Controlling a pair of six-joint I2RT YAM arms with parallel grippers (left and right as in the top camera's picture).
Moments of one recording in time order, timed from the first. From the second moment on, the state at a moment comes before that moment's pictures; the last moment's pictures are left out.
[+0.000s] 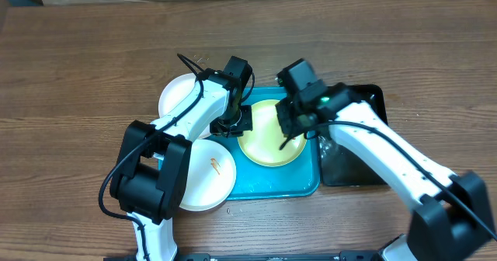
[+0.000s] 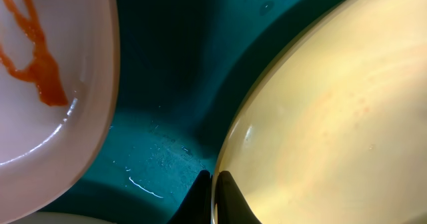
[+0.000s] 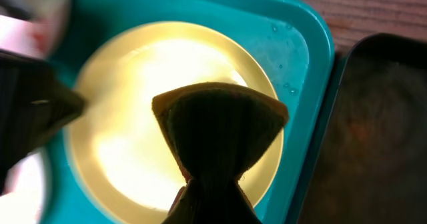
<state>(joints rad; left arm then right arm) -0.41 2.01 1.39 -0.94 0.12 -0.47 0.58 1.71 1.31 -0.82 0.06 0.29</state>
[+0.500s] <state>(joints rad) -0.41 2.01 1.39 -0.94 0.12 -0.47 0.59 1.91 1.31 -0.77 0.19 0.32</state>
